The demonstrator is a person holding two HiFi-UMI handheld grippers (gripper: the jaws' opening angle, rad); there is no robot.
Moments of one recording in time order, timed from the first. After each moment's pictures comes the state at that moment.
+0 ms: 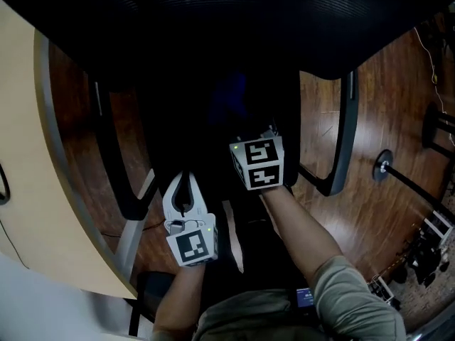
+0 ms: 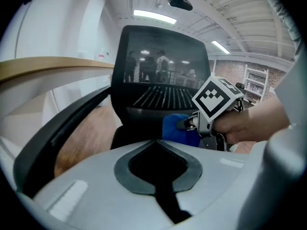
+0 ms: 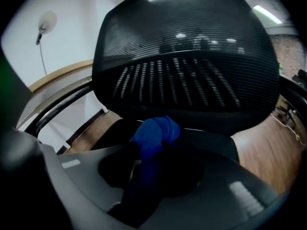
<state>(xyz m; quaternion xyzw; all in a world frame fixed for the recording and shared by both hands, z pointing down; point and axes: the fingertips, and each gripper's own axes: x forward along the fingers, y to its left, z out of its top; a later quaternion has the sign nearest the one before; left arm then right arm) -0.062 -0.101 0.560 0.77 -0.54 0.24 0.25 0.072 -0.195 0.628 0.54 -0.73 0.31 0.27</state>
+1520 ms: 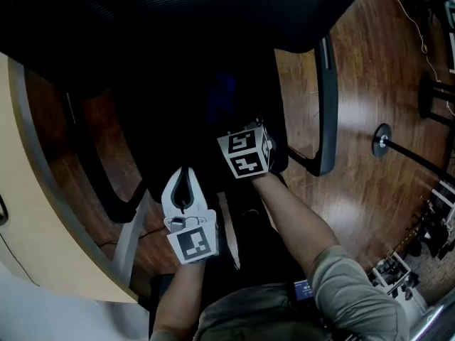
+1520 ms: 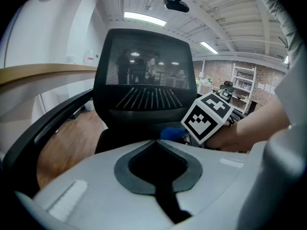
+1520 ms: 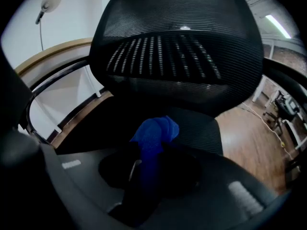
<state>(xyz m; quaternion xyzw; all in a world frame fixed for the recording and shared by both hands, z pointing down) -0.018 -0.081 0.557 0.81 -0.49 0.25 0.22 0.113 -0.147 0.672 0.54 -0.70 0.31 0.35</state>
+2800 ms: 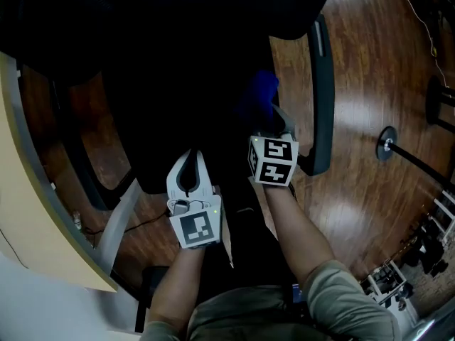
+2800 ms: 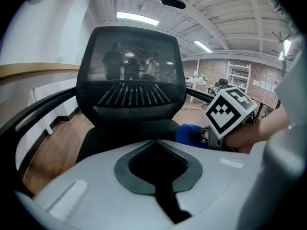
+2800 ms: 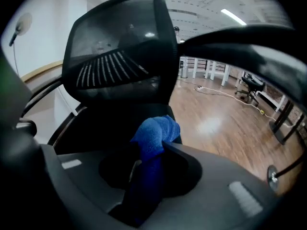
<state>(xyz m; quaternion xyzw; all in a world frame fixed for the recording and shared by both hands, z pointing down) 0.041 -0.047 0.591 0.82 -0.47 0.24 0.21 0.219 -0.068 0.672 0.67 -0.60 0.34 0.26</state>
